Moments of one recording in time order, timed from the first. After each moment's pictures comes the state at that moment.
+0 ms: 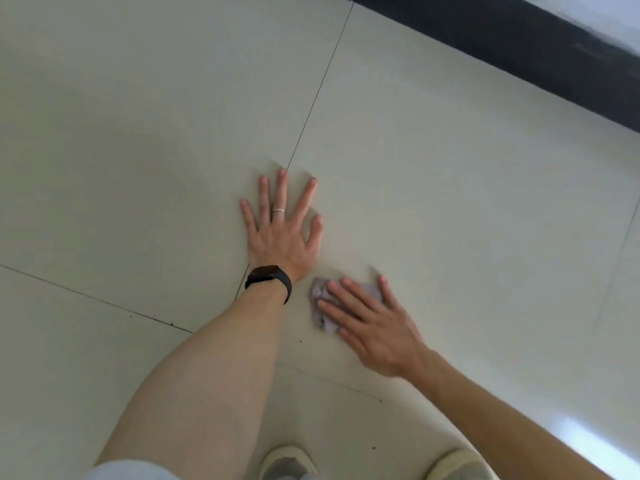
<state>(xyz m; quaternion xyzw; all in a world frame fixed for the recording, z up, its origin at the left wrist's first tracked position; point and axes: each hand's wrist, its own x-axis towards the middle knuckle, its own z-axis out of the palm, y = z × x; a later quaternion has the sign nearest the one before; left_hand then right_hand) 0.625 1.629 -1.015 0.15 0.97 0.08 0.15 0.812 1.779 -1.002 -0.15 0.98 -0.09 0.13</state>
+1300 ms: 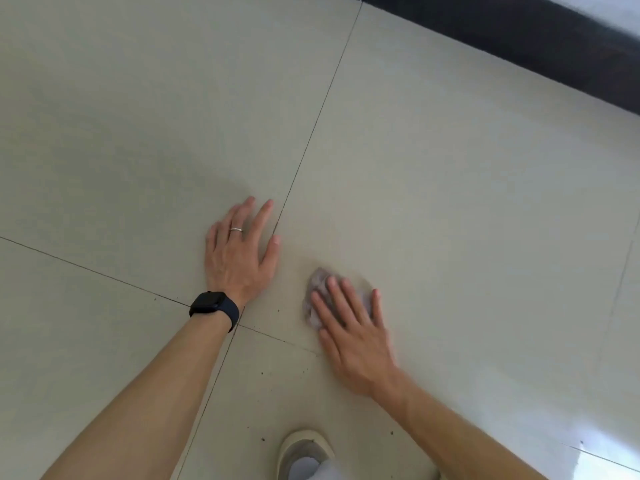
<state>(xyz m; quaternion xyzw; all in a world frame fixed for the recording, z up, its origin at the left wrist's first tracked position) 0.647 1.520 -1.006 0.17 0.97 0.12 0.10 0.841 1.690 -1.001 0.00 0.98 -0.13 0.13</state>
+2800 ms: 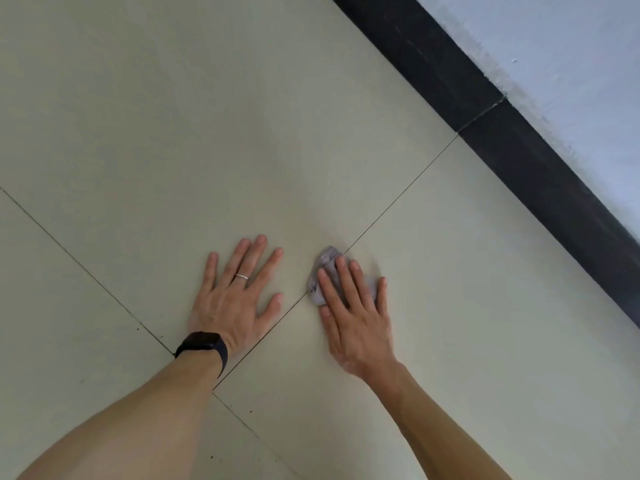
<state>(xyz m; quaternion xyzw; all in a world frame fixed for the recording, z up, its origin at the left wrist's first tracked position) 0.624 1.510 -1.014 0.10 0.98 0.07 0.14 0.650 1.740 -1.005 -0.11 0.98 -0.09 0.12</state>
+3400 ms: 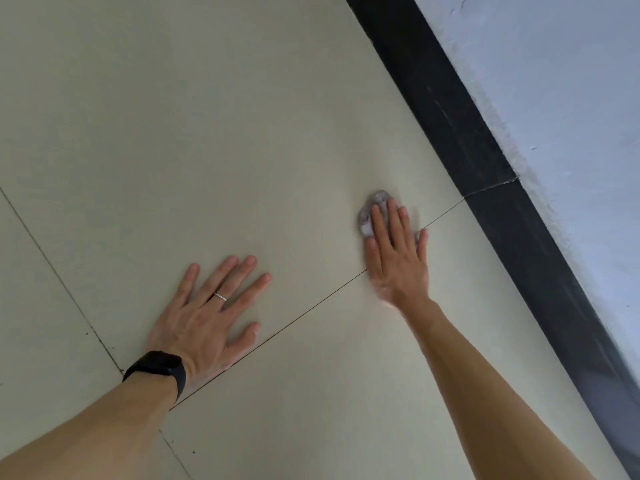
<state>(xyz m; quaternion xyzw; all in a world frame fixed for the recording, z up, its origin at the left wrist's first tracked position) 0.624 1.508 -1.020 0.11 0.99 0.06 0.09 0.464 1.798 -1.000 -0.10 0.98 -0.04 0.16</state>
